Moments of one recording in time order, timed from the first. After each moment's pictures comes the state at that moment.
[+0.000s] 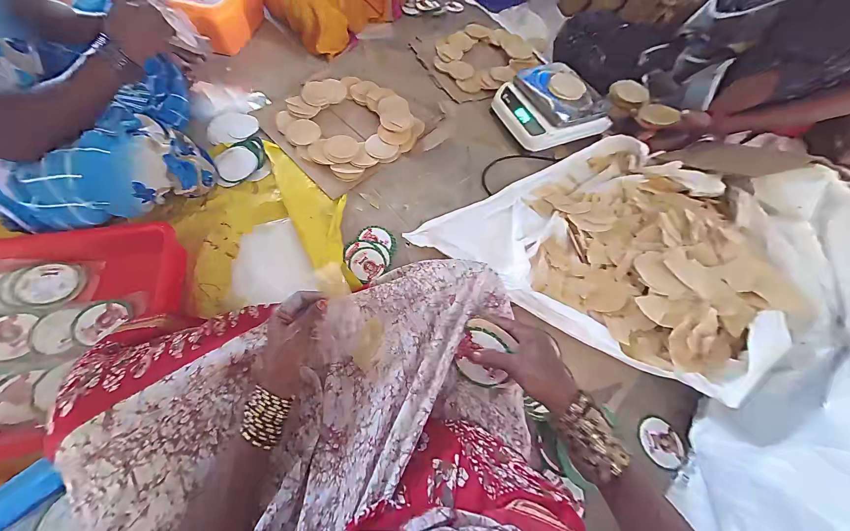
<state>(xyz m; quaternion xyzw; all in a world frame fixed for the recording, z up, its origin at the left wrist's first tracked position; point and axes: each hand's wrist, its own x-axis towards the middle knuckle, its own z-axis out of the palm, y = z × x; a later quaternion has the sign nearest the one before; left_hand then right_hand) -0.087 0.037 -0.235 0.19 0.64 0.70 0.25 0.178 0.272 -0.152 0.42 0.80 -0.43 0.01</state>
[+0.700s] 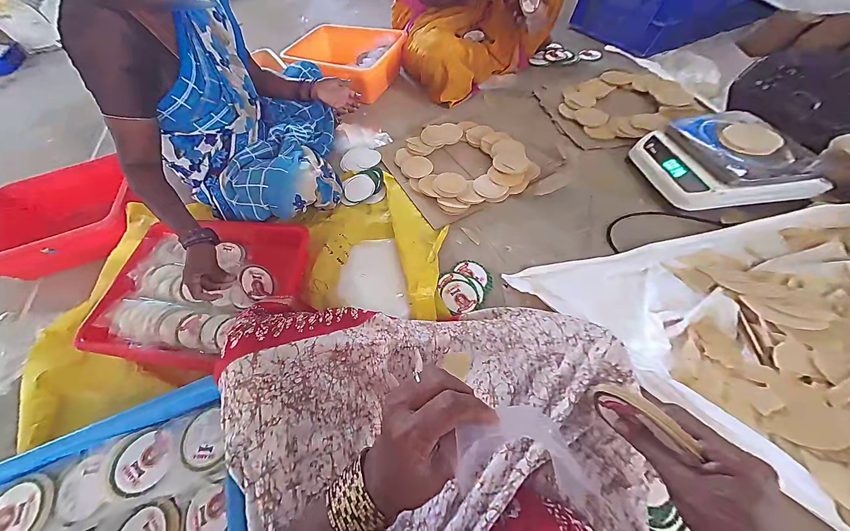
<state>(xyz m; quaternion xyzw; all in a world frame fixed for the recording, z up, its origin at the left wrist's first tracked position) -0.002 0.017 -0.113 0.50 0.60 0.62 -0.07 0.197 0.256 -0.139 0.33 0.86 -0.35 -0.19</state>
